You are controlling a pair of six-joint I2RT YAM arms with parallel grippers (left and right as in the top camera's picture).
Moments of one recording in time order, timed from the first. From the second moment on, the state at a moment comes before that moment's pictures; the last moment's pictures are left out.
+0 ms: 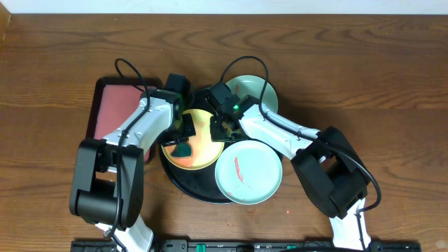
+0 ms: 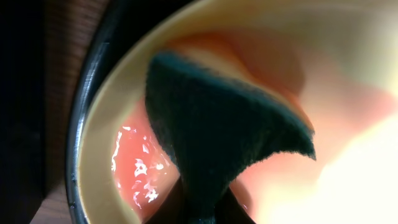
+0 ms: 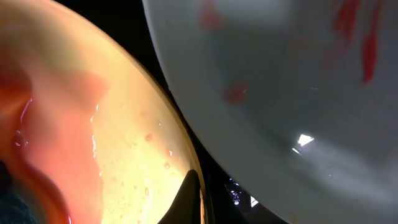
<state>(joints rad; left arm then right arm) -0.22 1.83 1.13 -0.86 0.02 -0.48 0.74 2.12 1.48 -0.66 -0.10 0.68</state>
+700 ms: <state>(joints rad) -0.25 1.84 1.10 -0.70 0.27 -0.33 0.74 2.12 1.48 -0.65 -0.10 0.68</state>
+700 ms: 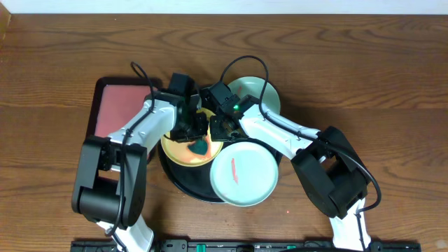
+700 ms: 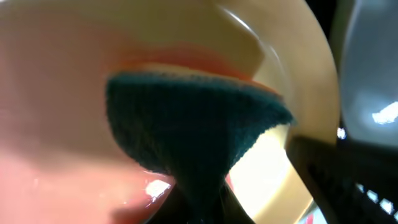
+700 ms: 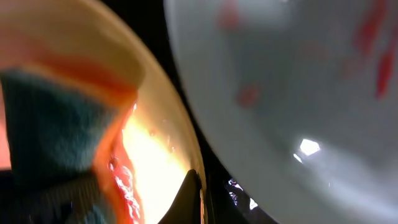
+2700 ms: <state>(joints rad) -0.25 1.80 1.40 -1.11 -0.25 -0.39 0.73 2.12 1.48 -0.66 -0.12 0.68</state>
